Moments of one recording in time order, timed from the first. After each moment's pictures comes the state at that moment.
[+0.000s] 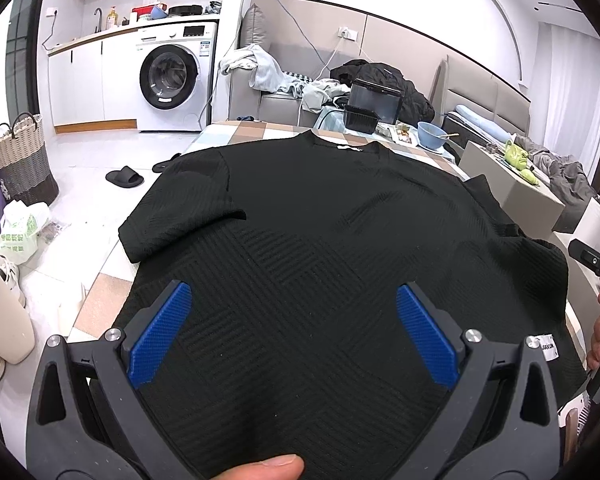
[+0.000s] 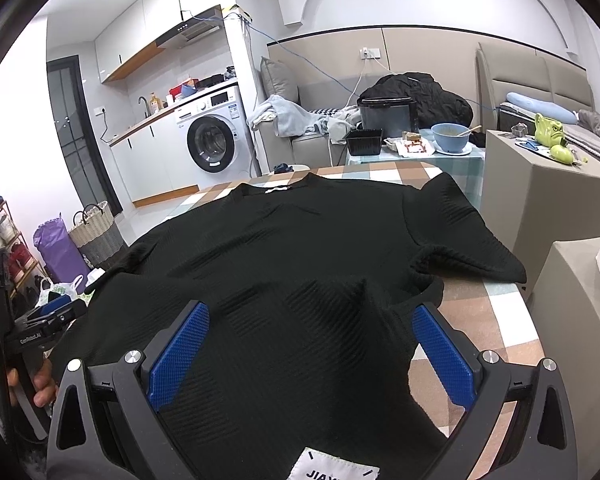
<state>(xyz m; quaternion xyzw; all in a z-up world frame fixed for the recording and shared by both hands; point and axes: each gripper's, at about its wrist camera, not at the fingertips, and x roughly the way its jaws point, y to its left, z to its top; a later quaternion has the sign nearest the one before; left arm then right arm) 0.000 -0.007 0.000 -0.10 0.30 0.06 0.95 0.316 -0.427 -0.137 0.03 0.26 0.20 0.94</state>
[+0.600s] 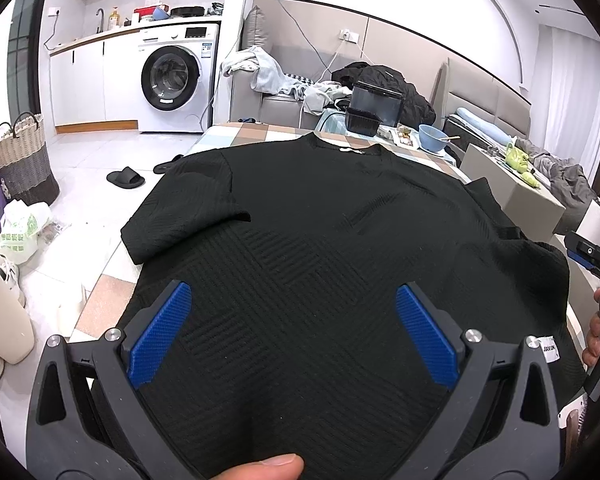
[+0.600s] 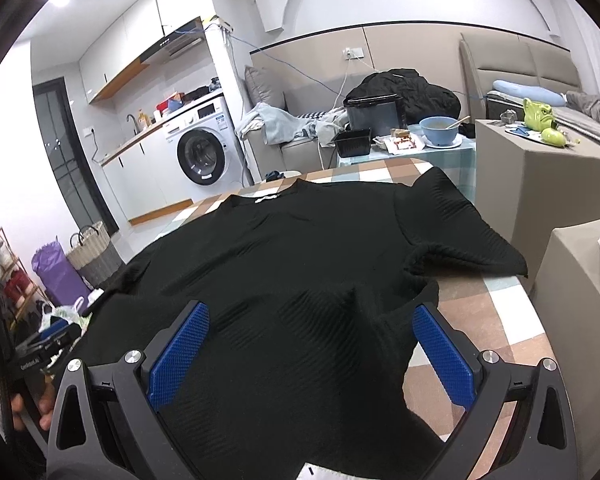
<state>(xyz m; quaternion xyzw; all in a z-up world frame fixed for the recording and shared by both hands) 0.001 -0.002 -0.004 -0.10 0.30 0.06 0.95 0.329 -0.436 -0.139 0.07 0.26 0.19 0.94</state>
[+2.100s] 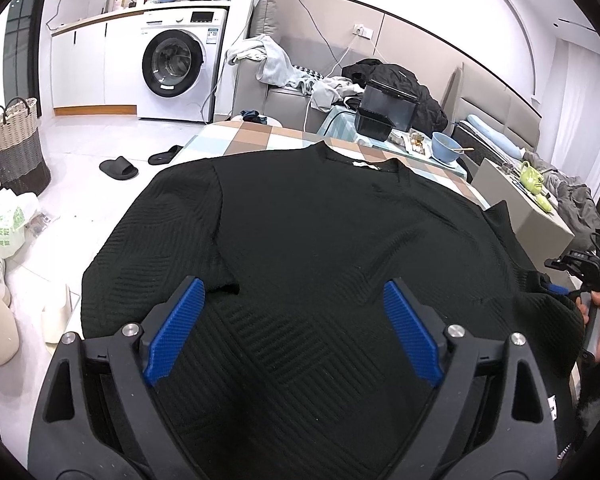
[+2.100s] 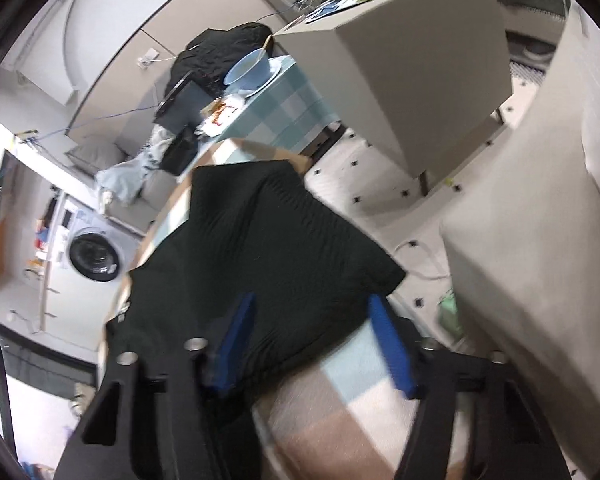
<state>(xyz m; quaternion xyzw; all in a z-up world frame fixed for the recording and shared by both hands) 0.110 0.032 -0.003 -0.14 0.31 0.06 0.94 0.514 -0.596 -0.183 0.34 0.39 -0.04 0.86</state>
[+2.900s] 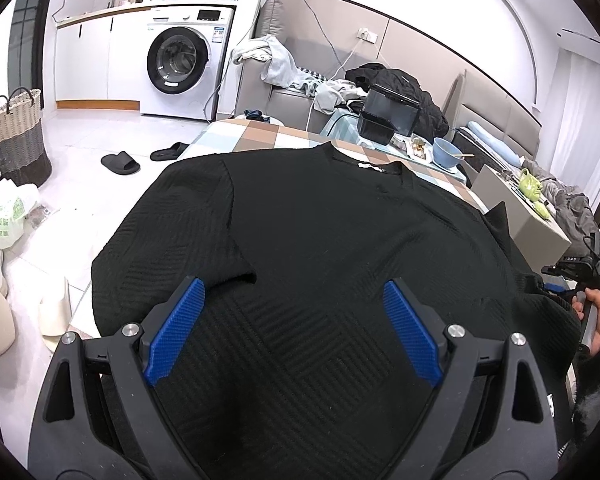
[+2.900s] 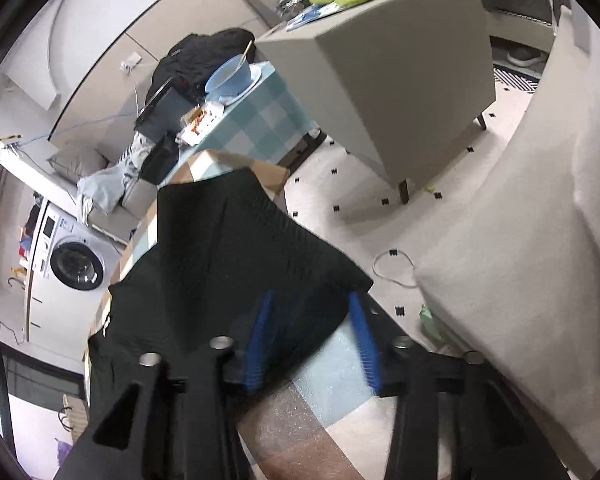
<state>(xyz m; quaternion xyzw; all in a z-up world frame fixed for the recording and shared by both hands) 0.096 0.041 -0.011 -0.15 0.31 0.06 0.94 0.522 -0.603 -0.183 0.33 0.40 -0.07 0.85</state>
